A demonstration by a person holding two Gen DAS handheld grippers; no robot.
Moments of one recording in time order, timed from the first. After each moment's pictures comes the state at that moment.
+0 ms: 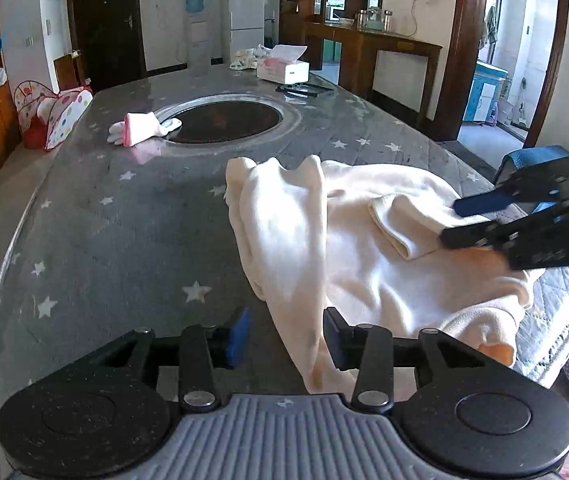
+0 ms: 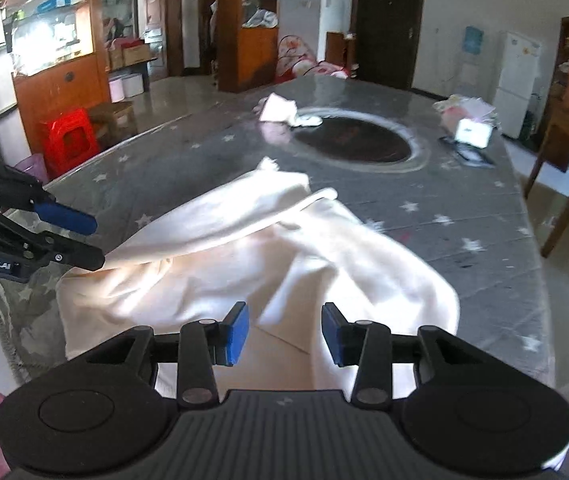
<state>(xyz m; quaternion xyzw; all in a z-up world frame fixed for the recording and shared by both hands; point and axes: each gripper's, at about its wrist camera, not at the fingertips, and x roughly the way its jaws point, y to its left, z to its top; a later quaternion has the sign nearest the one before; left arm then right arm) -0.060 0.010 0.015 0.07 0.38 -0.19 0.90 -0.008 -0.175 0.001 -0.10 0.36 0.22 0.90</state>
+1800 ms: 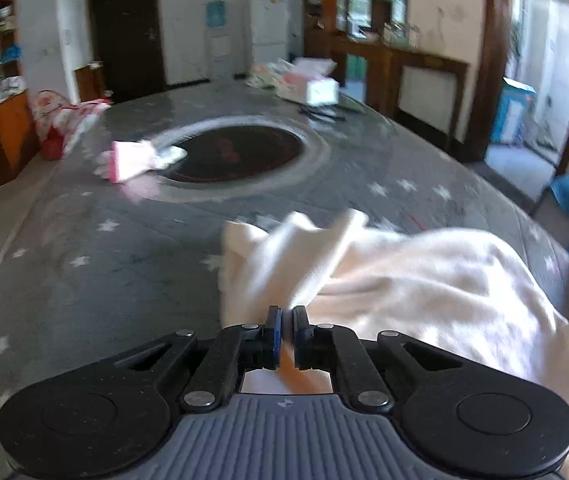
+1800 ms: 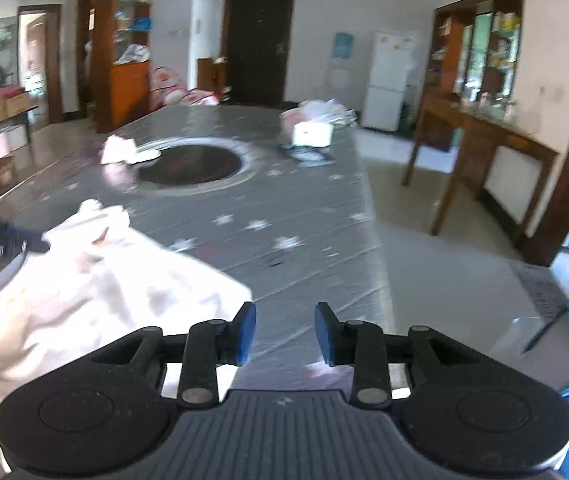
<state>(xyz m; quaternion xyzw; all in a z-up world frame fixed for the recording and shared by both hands) 0.035 -0.017 0.001 0.05 0.35 -0.14 0.93 -0.002 -0.275 0.009 -0.05 0.32 0.04 0.94</state>
